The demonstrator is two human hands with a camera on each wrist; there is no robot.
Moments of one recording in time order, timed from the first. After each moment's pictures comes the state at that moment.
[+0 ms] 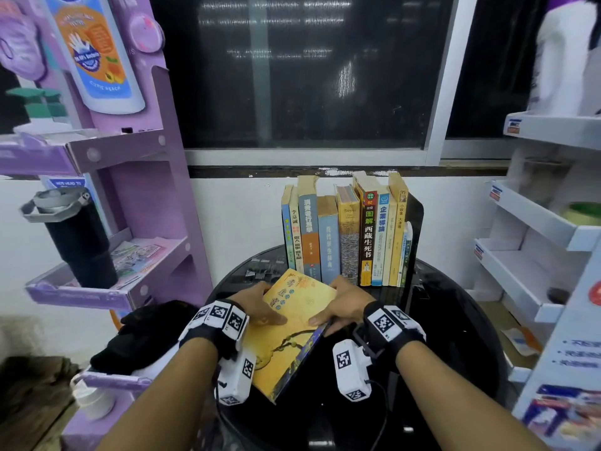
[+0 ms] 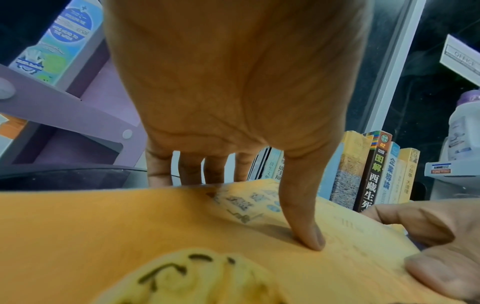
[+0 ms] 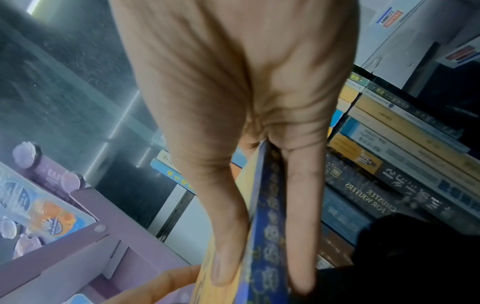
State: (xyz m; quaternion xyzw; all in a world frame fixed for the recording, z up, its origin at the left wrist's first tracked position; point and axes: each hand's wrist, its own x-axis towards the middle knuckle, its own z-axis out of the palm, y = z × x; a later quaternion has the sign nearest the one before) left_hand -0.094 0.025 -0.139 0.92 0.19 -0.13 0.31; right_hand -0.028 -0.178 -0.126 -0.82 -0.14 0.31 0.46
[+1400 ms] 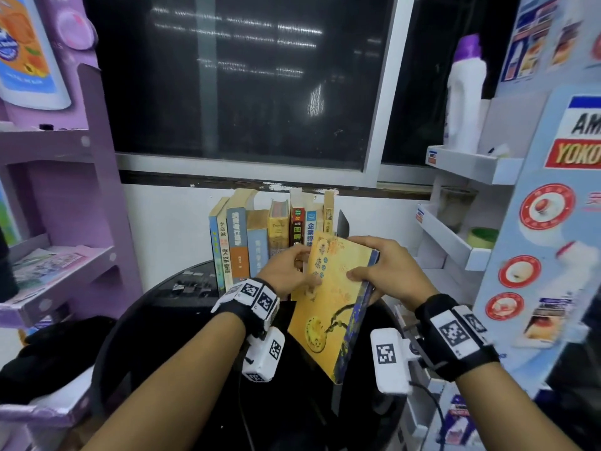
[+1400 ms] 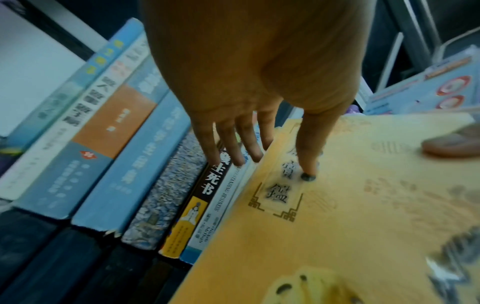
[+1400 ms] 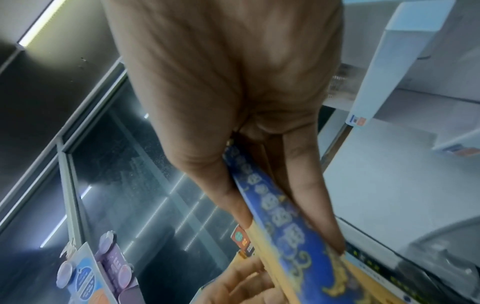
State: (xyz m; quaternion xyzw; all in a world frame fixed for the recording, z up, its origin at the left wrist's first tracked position) left_hand -0.009 -0.151 -0.077 0.88 -0.03 0.09 0.46; right_hand -0.017 -0.358 -0.022 -0.85 -0.22 0.01 0.49
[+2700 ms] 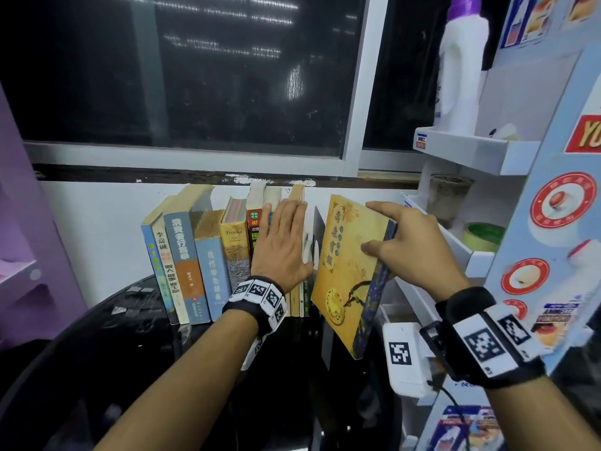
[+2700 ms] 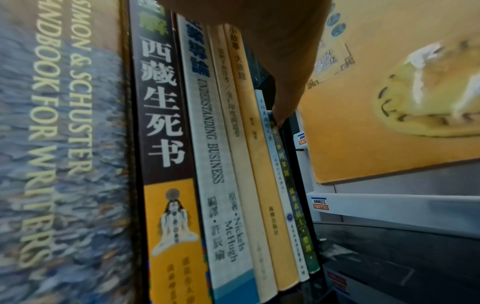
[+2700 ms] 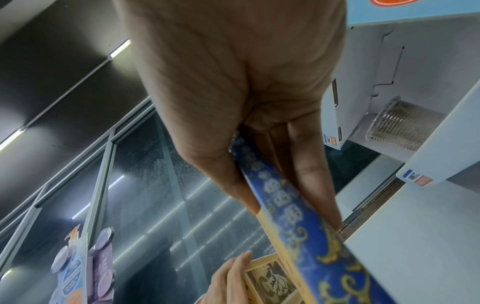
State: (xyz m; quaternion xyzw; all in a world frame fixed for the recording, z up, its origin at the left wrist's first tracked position) left_hand 0.107 -0.177 -0.088 0.91 -0.03 0.42 -0.05; right_hand 0.045 -0.385 0.009 -0.89 -0.20 -0.16 0.38
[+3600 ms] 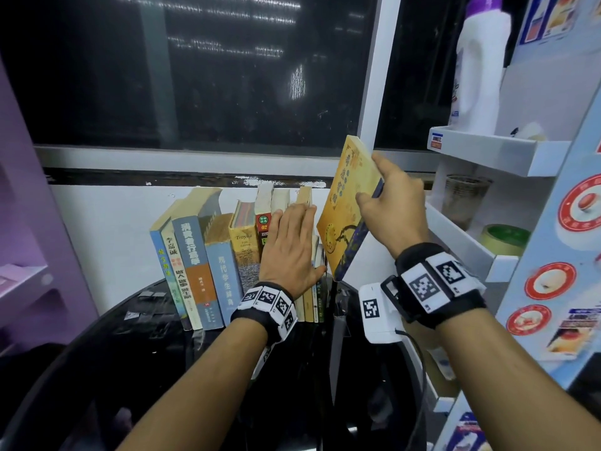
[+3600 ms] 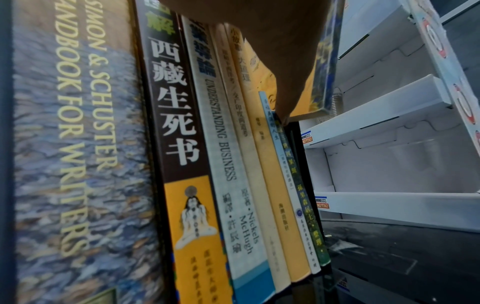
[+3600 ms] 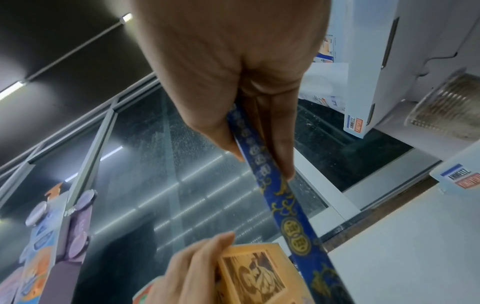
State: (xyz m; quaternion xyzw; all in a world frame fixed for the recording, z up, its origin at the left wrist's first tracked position) left_hand 0.102 -0.166 -0.087 0.90 -0.02 0.42 -0.07; right_hand 0.084 -0.322 0.028 -0.86 -0.16 -0.32 0.37
